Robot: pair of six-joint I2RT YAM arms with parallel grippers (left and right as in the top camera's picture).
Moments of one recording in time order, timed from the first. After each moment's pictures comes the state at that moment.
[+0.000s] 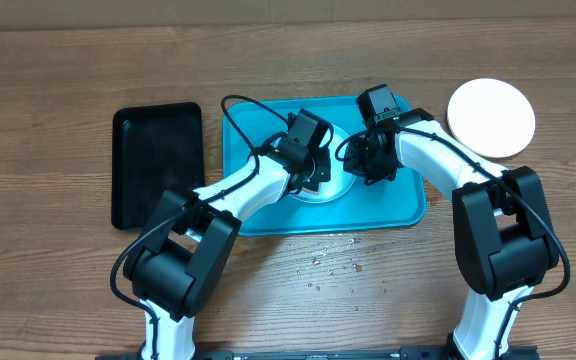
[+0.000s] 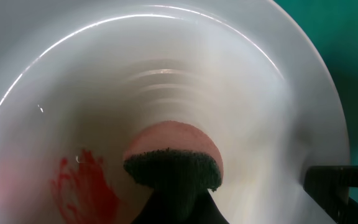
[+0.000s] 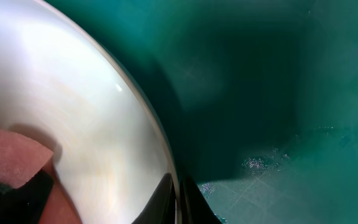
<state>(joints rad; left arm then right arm) -0.58 2.02 1.25 -0.27 0.03 -0.57 0.33 2.01 1.34 -0.70 -0.14 0.59</state>
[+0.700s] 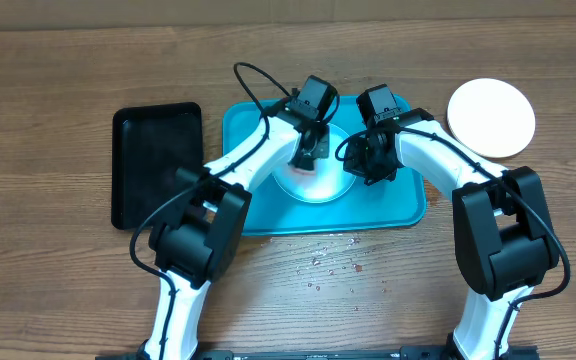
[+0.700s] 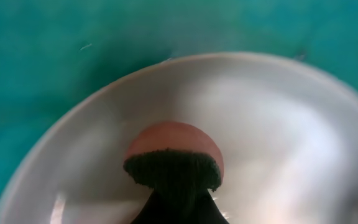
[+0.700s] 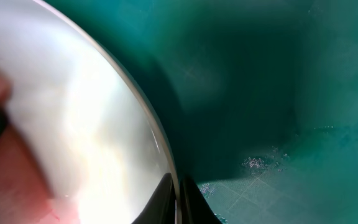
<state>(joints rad) -0.52 2.22 1.65 -0.67 -0.06 -0.48 0.33 2.01 1.34 -0.70 -0.15 0.59</state>
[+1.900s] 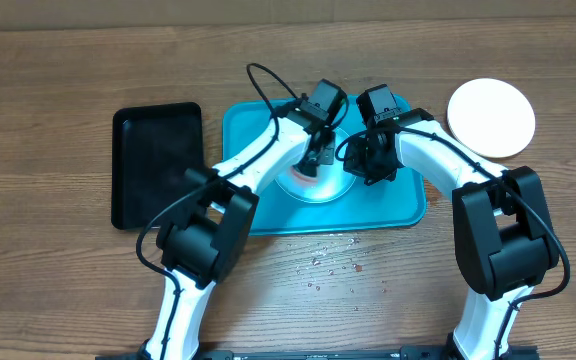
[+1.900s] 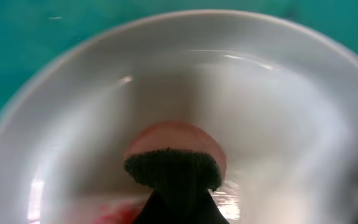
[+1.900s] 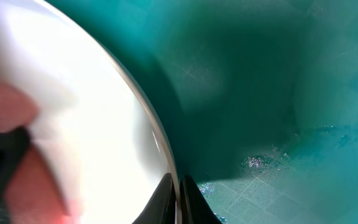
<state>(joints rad) -0.55 2.24 1.69 -0.74 -0.08 -0.47 0.33 2.01 1.34 -0.70 -0.15 0.59</state>
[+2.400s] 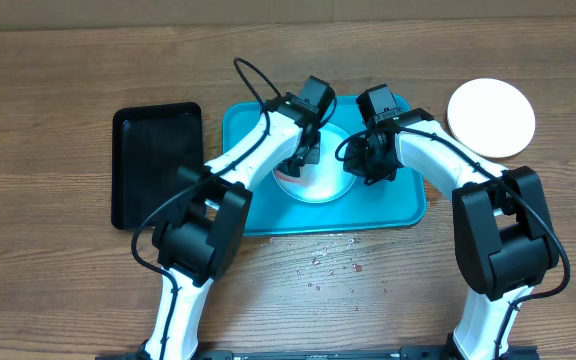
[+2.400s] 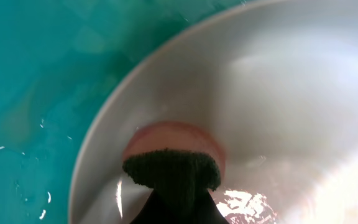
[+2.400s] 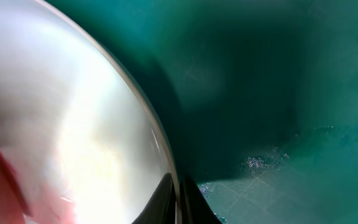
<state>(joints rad) -0.55 2.24 1.70 -0.84 -0.16 -0.46 0.33 2.01 1.34 -0.70 -0.15 0.59</state>
